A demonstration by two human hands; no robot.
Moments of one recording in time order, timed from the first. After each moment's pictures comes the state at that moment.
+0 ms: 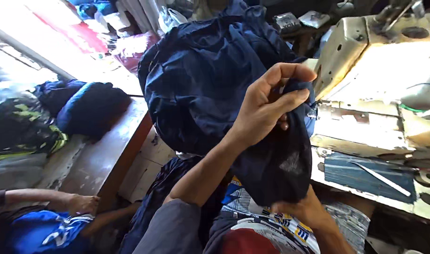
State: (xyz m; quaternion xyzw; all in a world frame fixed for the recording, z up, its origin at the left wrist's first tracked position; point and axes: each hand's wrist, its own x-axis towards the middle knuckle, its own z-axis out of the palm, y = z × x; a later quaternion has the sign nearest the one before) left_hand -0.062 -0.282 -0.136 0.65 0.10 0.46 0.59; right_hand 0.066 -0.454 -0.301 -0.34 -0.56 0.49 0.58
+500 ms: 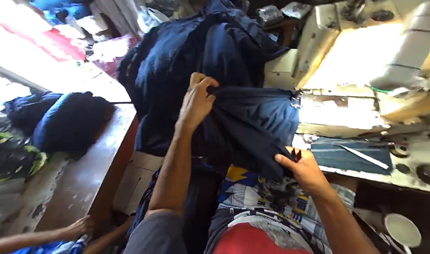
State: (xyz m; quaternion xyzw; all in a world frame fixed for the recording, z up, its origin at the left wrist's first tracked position) left_hand -0.143 -0.181 -0.194 0.85 0.42 0.28 0.15; right_hand 0.103 -0.431 -0.305 -0.52 -0.41 0.47 0.59
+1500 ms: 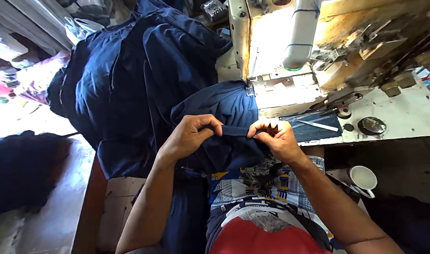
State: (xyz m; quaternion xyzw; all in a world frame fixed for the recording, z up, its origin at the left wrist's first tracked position) left_hand -0.106 -0.252 -0.206 0.87 0.07 0.21 0.44; right_hand 0.122 -0.420 -0.271 -0.45 -0.52 0.35 0.64
